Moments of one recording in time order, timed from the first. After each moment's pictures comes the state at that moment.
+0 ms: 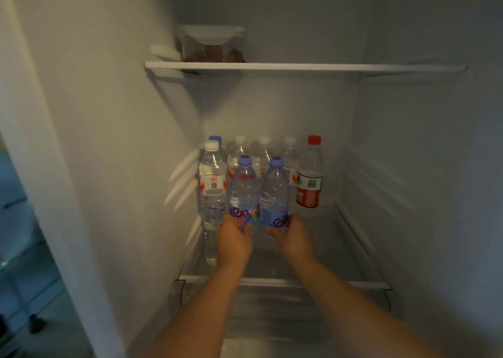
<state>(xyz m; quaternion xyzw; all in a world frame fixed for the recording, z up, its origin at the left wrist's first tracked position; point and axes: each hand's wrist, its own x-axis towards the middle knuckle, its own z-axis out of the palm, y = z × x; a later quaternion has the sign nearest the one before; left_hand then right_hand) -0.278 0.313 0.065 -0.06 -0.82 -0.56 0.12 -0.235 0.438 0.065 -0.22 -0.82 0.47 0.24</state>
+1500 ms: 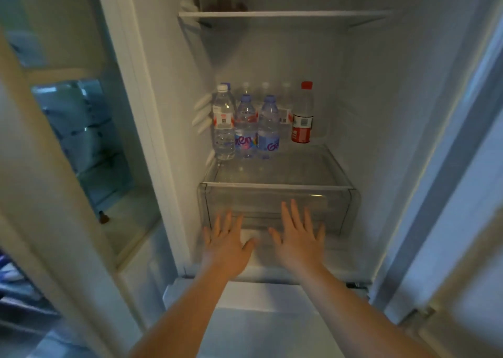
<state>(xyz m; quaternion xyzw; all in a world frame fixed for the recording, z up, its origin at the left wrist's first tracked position) -0.092 0.192 -0.017 -0.21 -0.97 -0.15 0.00 -0.024 0.357 -0.010 -0.20 -0.96 0.13 0.11</state>
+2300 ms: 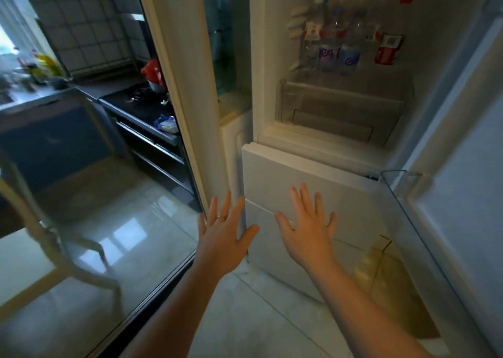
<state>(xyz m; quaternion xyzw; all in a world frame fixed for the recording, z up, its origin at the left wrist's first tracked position) 0.308 0.079 -0.049 0.00 -0.98 -0.20 0.00 0.288 0.265 -0.045 0.00 -0.97 0.24 0.03</state>
